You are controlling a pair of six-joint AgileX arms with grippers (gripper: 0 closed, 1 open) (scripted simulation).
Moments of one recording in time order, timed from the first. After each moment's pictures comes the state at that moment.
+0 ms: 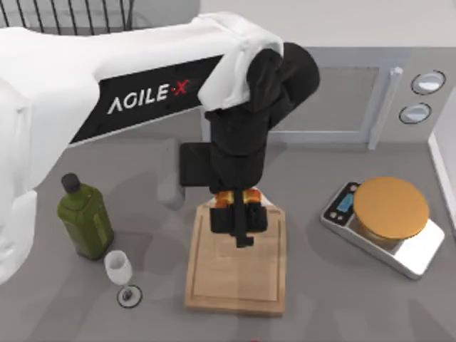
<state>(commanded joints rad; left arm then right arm) -0.77 2.12 1.70 -1.17 -0.01 3.92 0.00 0.00 0.00 0.00 0.00 0.00</state>
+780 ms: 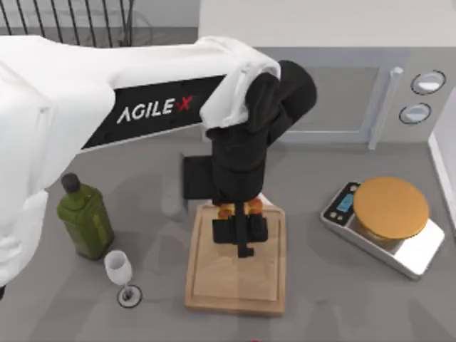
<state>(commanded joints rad) -0.77 2.14 1.63 -1.06 -0.01 3.92 0.00 0.00 0.00 0.00 0.00 0.00</state>
